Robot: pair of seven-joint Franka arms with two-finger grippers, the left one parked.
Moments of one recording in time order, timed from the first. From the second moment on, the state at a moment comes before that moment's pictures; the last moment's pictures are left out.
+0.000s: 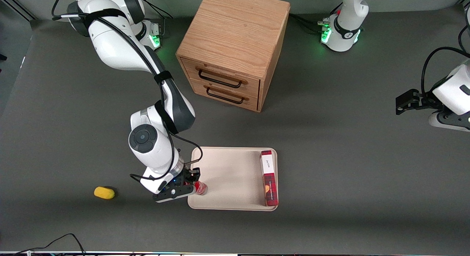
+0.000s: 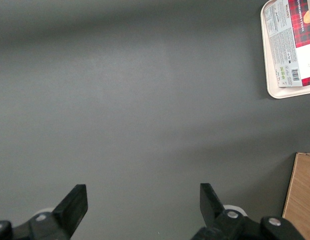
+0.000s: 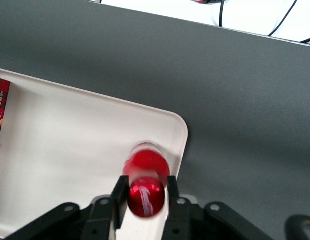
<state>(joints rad) 0.49 0.85 -0.13 -1.09 0.08 2.16 0.18</state>
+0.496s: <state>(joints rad) 0.48 0.81 -0.14 -1.06 0.08 2.05 0.18</state>
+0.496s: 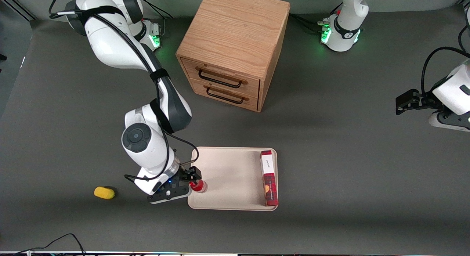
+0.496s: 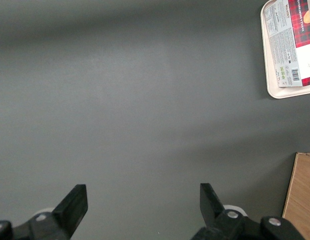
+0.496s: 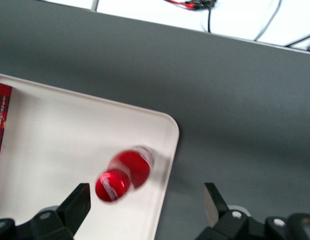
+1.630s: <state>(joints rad) 0.25 -0.03 -0.14 -1.57 0.06 1.55 0.15</state>
